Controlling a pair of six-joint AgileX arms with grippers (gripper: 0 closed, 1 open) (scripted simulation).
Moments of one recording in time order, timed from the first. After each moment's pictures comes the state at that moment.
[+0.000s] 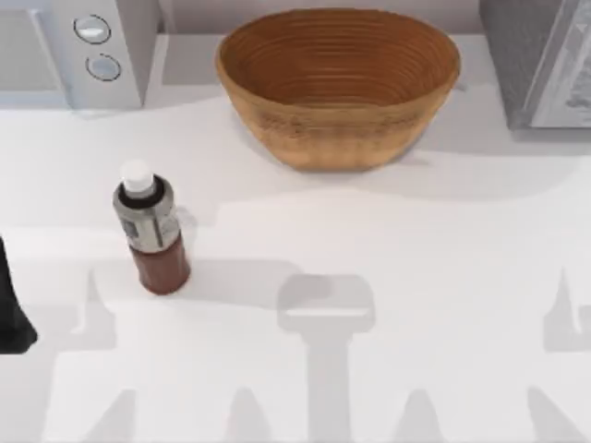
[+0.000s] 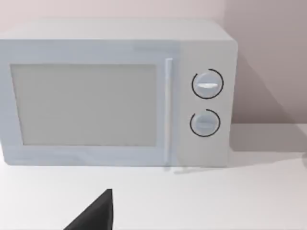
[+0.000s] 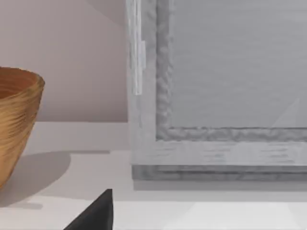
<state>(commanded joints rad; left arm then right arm) 0.00 0.00 0.00 0.00 0.00 0.00 0.00 0.00 0.00 0.00 0.00 0.00</state>
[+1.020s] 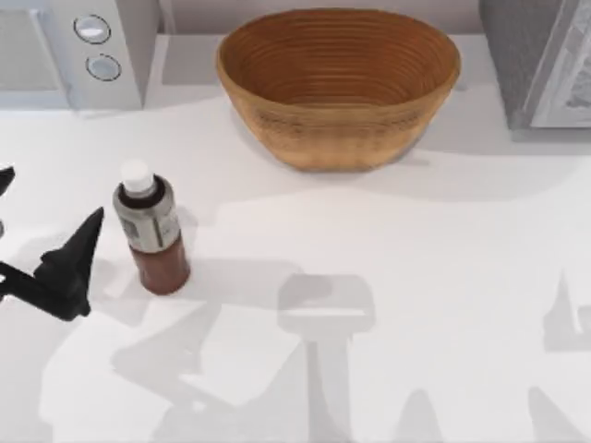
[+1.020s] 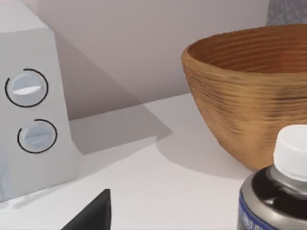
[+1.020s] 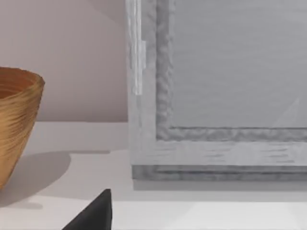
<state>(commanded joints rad) 0.08 1.07 0.10 0.88 0.55 0.09 0.00 0.00 0.00 0.00 0.00 0.00</state>
